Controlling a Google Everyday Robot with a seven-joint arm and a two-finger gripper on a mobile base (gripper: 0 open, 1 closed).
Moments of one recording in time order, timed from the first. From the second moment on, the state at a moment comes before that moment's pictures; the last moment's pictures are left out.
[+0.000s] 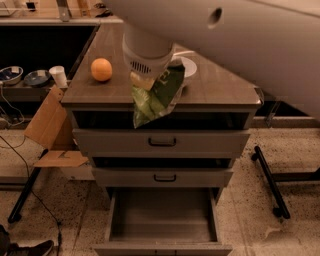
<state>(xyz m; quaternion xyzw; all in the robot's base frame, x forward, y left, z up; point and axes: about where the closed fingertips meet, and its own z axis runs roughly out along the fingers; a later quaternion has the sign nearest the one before) 0.553 0.020 0.956 -0.55 0.78 -0.13 0.26</state>
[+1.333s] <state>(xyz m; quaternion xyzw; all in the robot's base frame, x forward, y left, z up) 0.443 0.091 0.689 -0.53 0.82 -0.01 0.21</state>
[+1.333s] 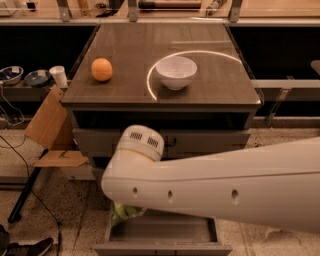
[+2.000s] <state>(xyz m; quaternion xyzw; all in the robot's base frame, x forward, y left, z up) 0.438 0.087 0.676 -0.51 0.83 -0.01 0.22</state>
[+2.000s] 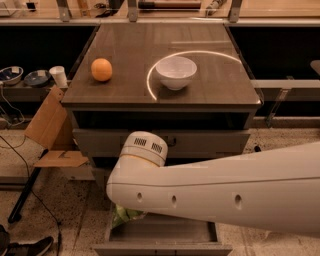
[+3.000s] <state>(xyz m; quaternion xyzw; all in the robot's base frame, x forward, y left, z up) 0.468 0.117 0.524 -0.47 0.87 0.06 0.15</state>
